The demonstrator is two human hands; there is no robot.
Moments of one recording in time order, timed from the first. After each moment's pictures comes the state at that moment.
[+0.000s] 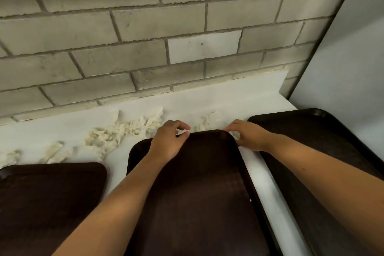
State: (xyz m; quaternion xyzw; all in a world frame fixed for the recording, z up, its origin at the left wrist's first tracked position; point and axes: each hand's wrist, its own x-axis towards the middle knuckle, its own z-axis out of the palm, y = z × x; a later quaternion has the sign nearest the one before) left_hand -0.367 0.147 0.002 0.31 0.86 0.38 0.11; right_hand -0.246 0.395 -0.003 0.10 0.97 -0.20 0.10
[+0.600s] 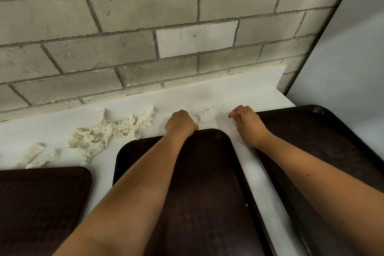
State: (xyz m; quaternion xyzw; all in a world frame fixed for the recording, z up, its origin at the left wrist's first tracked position) left_hand -0.396 0.244 -0.009 0.19 0.94 0.21 0.20; right_hand -0.255 0.399 -0.011 0.25 0.91 -0.31 -0.12
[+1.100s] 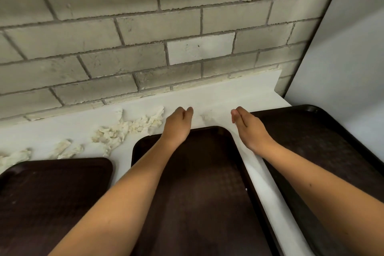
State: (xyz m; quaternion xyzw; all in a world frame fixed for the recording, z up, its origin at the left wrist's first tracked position) left_hand -0.343 0.177 0.046 0.23 0.86 0.43 0.12; right_hand -0.210 0.338 0.035 0.22 0.89 -0.35 -0.18
